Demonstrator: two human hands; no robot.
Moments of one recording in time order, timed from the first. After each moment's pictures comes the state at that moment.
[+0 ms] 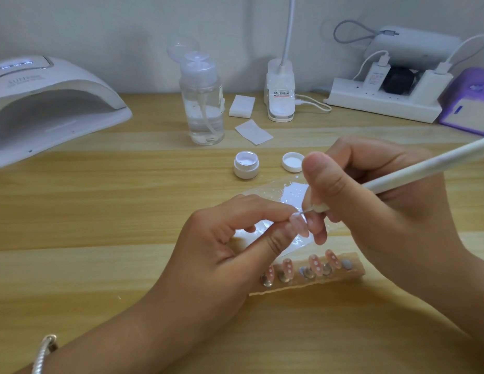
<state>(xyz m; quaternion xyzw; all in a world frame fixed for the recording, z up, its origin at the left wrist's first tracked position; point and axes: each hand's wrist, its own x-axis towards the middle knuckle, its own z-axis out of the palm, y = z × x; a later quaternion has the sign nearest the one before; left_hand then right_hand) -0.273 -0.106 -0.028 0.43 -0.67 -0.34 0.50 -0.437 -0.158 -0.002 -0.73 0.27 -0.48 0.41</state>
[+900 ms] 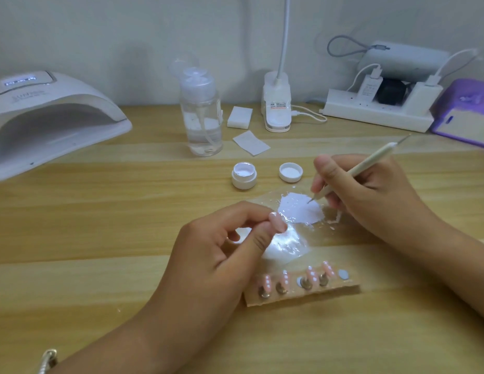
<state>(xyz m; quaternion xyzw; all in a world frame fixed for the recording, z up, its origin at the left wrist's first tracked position) -0.268 -0.107 -0.038 0.49 -0.64 -0.31 0.50 -0.468 -0.212 -0.026 -0.74 0.42 -0.42 0.31</state>
